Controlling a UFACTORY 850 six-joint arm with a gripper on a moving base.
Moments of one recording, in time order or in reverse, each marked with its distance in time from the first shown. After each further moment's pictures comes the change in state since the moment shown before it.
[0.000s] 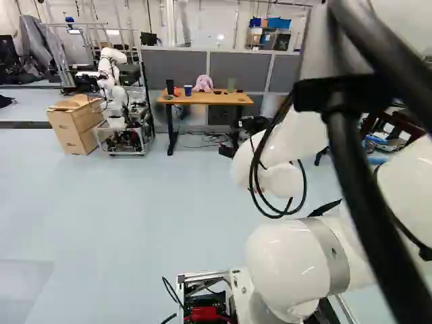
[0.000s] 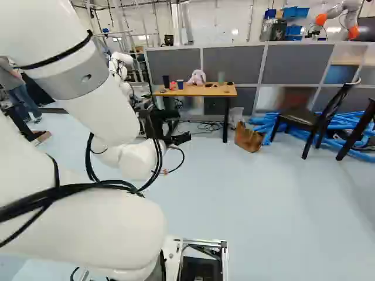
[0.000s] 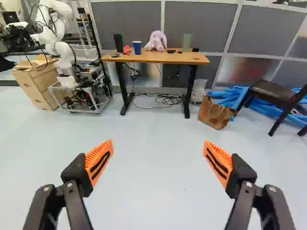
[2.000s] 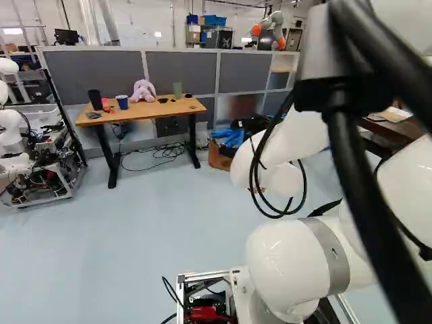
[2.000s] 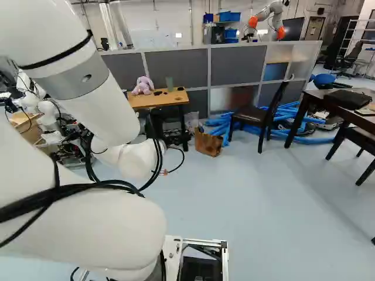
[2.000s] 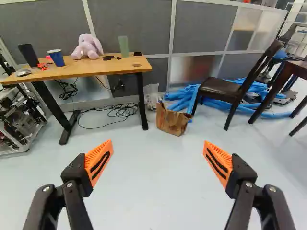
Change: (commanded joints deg) arm 0.0 0.0 0.0 0.0 0.0 0.0
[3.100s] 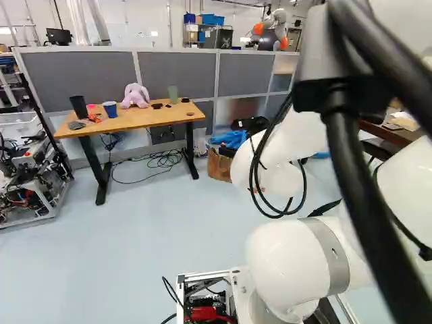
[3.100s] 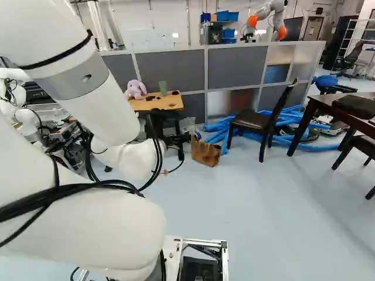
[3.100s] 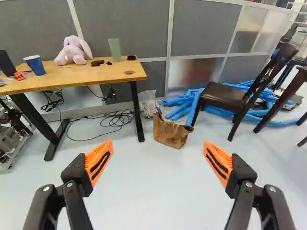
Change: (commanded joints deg) arm 0.0 0.0 0.0 0.0 0.0 0.0
